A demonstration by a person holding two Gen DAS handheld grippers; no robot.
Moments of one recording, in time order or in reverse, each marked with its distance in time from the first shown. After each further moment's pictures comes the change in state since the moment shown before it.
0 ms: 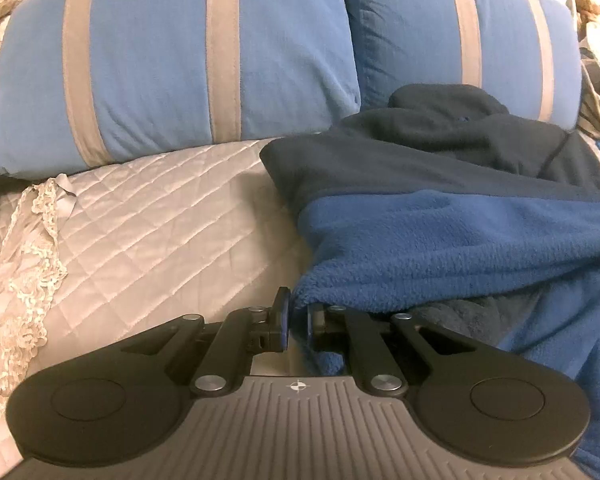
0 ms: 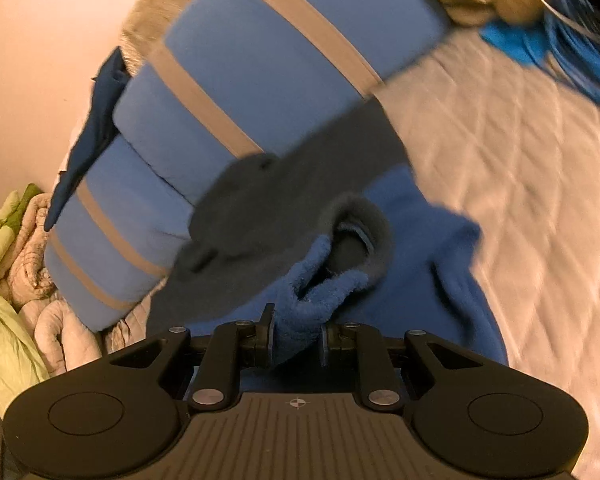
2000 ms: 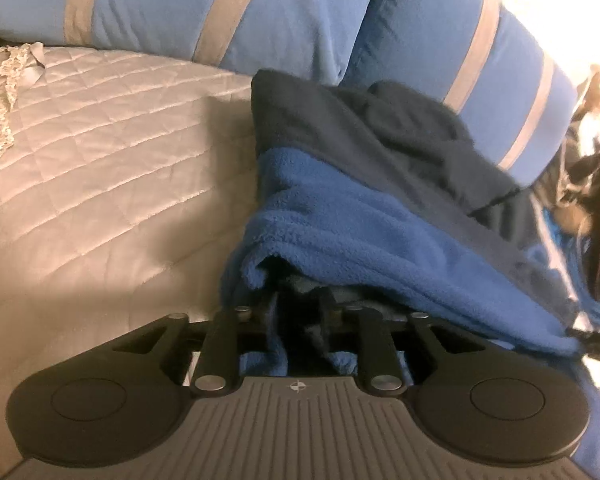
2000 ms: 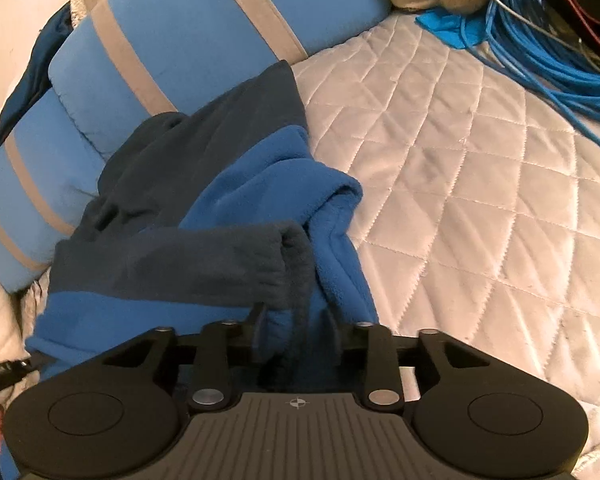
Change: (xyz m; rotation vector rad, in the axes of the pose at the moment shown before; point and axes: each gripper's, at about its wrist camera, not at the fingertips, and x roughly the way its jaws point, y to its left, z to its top) left arm -0.012 0.018 -0.010 -0.355 0.136 -0.281; right arm 0.004 -0.047 -0.015 -0.121 0.039 -0.238
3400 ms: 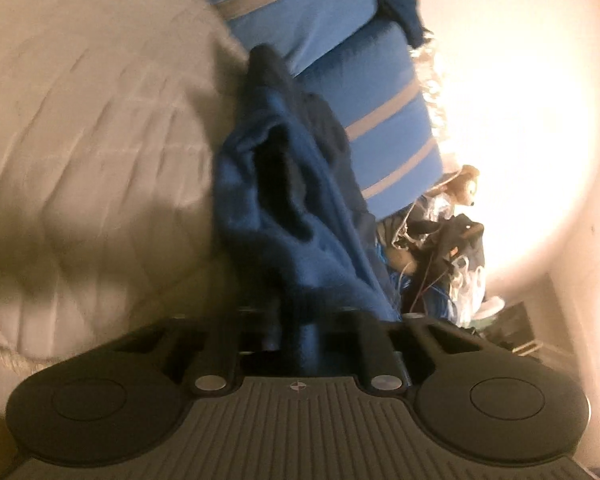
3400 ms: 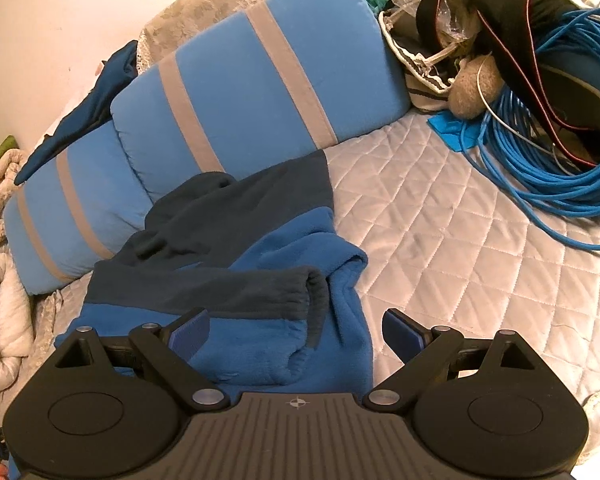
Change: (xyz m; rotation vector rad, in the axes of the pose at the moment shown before) left arm -0.077 0.102 -0.113 -0.342 -0.058 -0.562; right arm -0.097 0.021 -0.014 -0.118 -0.203 0.024
